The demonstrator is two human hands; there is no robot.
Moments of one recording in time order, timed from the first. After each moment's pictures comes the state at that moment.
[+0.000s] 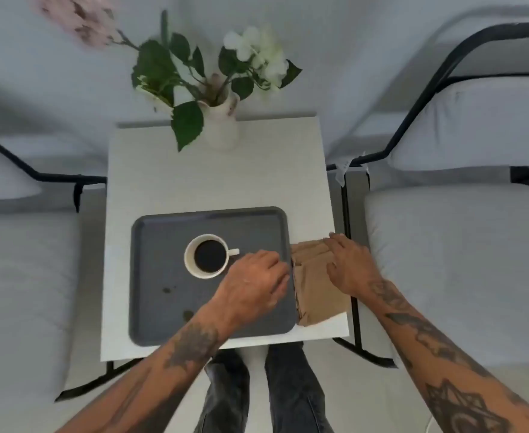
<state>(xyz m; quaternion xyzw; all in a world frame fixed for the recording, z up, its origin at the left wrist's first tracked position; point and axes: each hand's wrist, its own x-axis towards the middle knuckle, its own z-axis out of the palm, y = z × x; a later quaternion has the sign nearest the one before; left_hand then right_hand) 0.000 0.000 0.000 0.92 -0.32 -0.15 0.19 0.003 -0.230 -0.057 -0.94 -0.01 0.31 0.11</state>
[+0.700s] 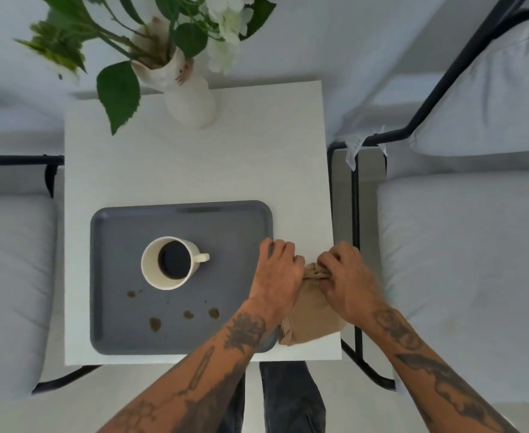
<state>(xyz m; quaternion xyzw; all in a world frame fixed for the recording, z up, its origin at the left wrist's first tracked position) 0.016 -0.102 -0.105 0.94 -0.23 -0.24 0.00 0.000 -0.261 -0.111 -0.94 -0.04 0.25 0.22</state>
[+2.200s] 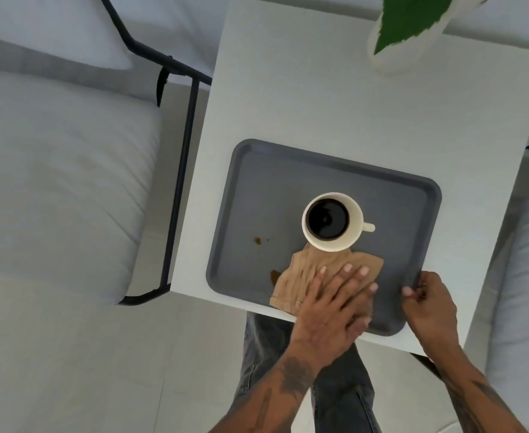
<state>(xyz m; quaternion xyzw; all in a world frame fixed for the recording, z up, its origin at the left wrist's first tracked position) -0.129 0.048 -0.156 0.94 -0.15 -0.21 0.21 -0.048 -0.113 -0.113 -0.89 0.28 0.29 0.23</state>
